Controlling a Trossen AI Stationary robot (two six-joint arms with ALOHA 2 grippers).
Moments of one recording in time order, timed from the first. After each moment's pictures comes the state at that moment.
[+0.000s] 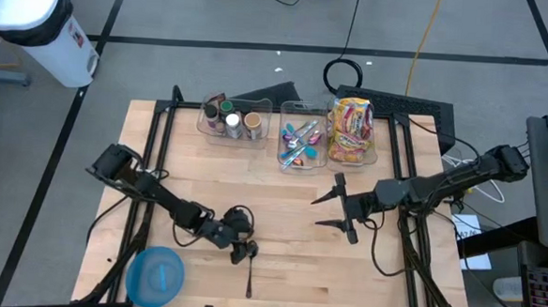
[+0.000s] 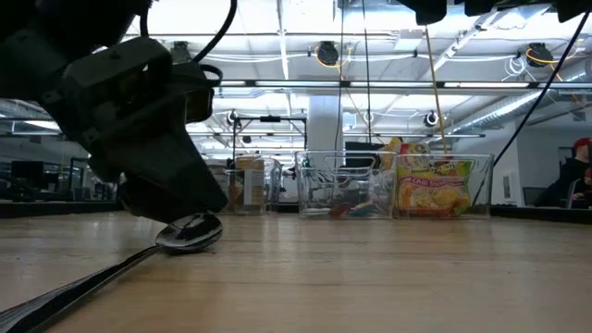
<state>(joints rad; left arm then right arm) -0.46 1.81 0.66 0.37 -0.23 -0.83 0.30 1.02 0.57 0.33 0.08 -0.27</state>
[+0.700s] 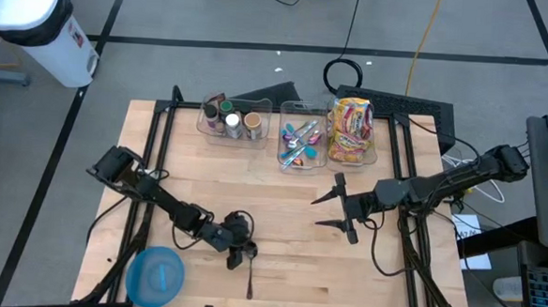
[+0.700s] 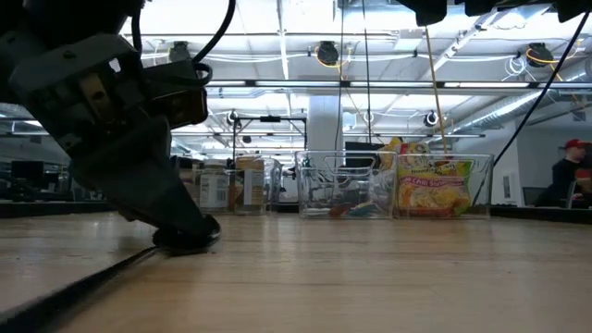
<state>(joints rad) -0.49 1.81 0.66 0.39 -0.17 -0.76 0.30 1.02 0.57 0.33 0.08 -0.26</state>
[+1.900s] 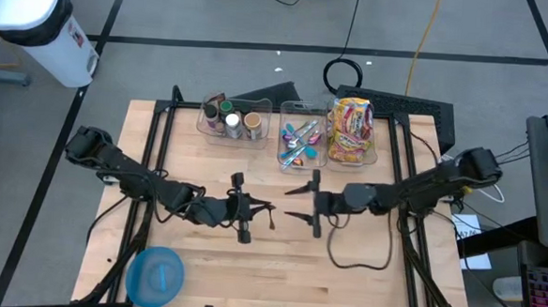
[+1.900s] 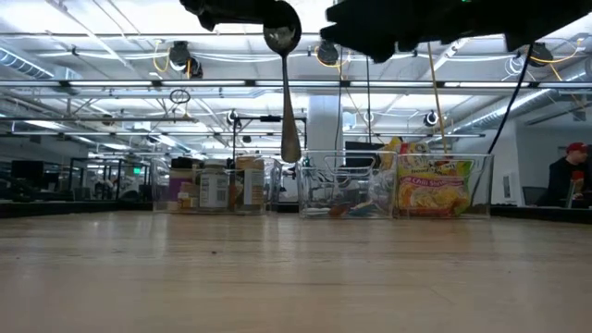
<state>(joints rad) -0.39 1.47 0.92 0.20 -0.61 0.06 0.24 1.42 0.63 0.73 0.20 -0.14</state>
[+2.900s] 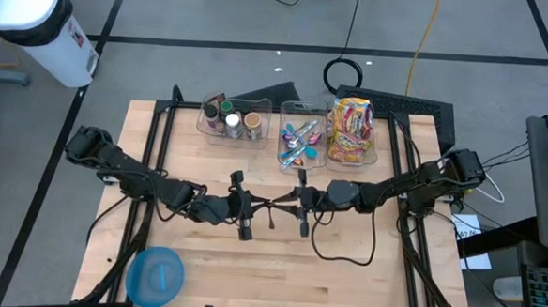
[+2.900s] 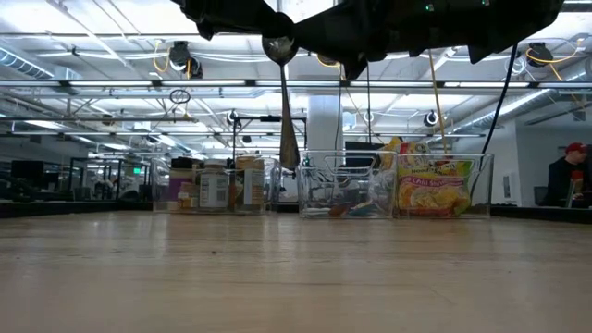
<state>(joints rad) -0.37 1.47 0.92 0.16 -0.61 -0.01 0.18 1.57 0.74 0.77 0.10 -0.01</state>
